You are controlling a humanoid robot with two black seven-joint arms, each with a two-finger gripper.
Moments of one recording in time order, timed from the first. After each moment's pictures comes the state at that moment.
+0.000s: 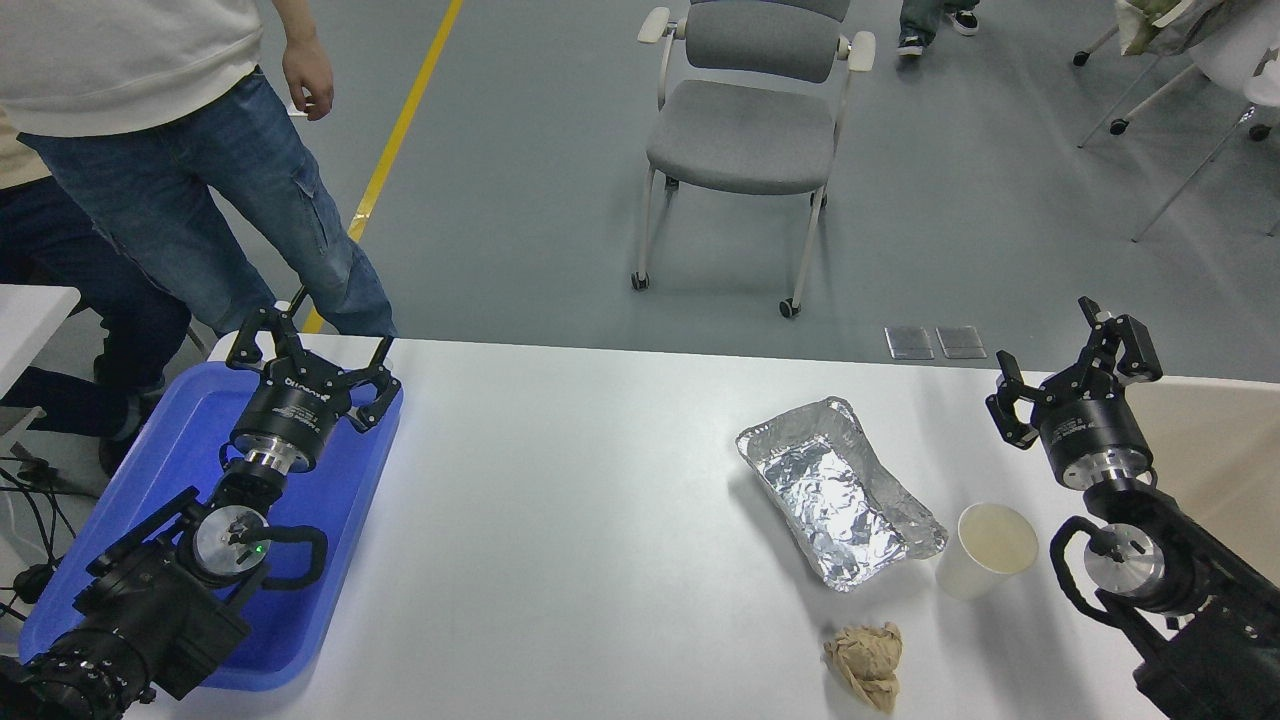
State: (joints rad) left arm -0.59 0.22 -0.90 -0.44 -0.08 -0.64 -0.32; right arm 0.38 -0.34 1.03 0.79 -0.25 0.17 0.43
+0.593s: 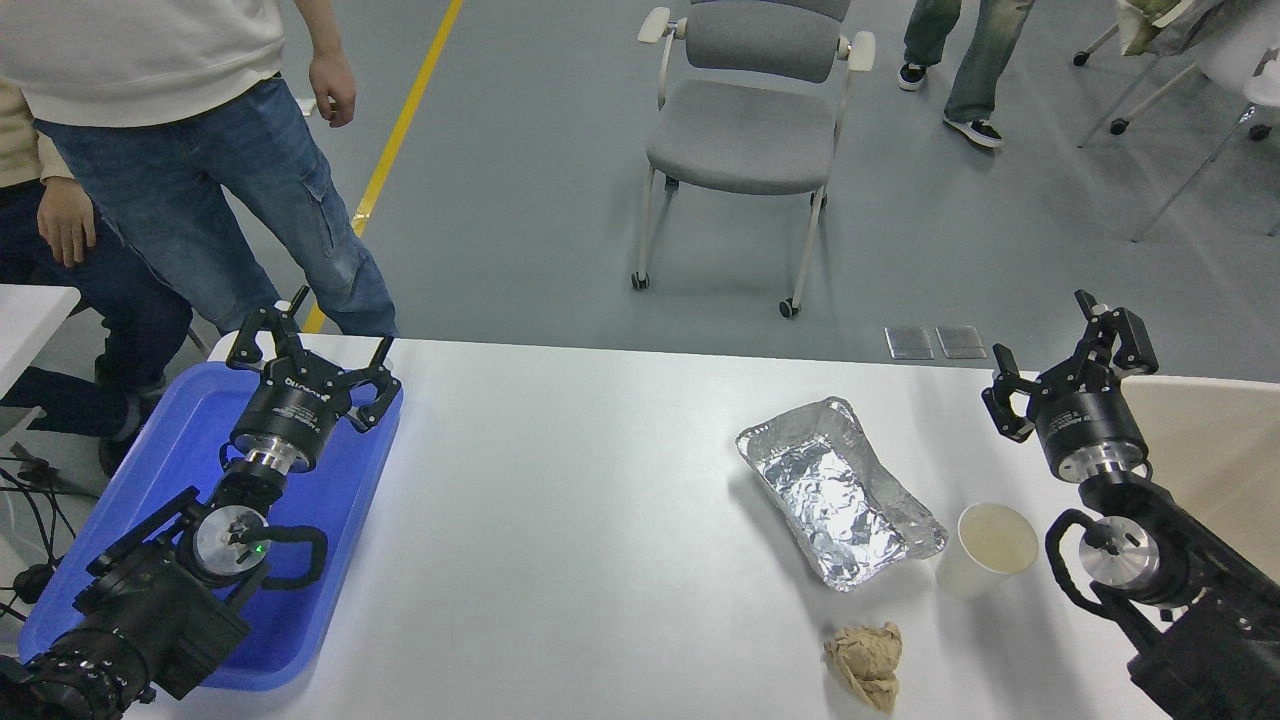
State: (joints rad) left arm -0.59 0.22 -0.90 -0.44 -0.08 -0.64 -0.32; right arm 0.39 -0.34 1.03 0.79 -0.25 0.16 0.43
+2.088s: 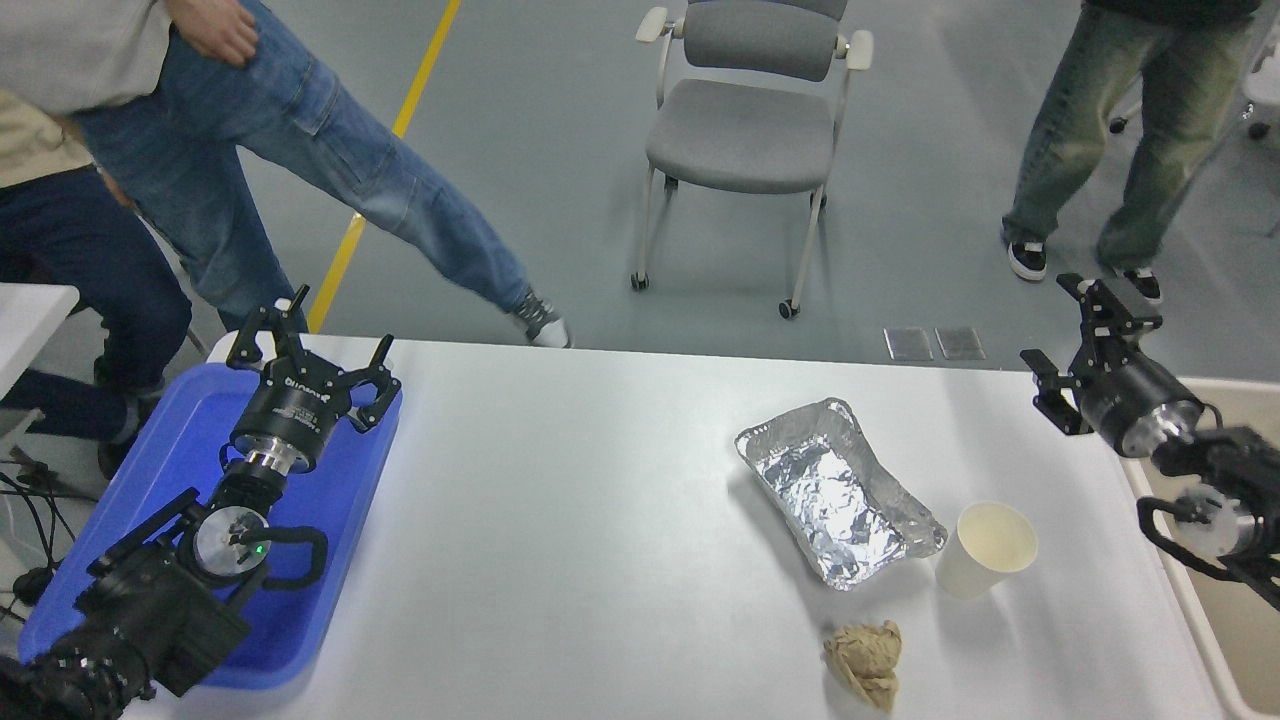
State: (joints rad) left arm -0.60 0.22 -0.90 -0.44 -0.08 -0.64 -0.32; right arm 0.78 -0.69 0.11 0.81 -0.11 0.12 0.43
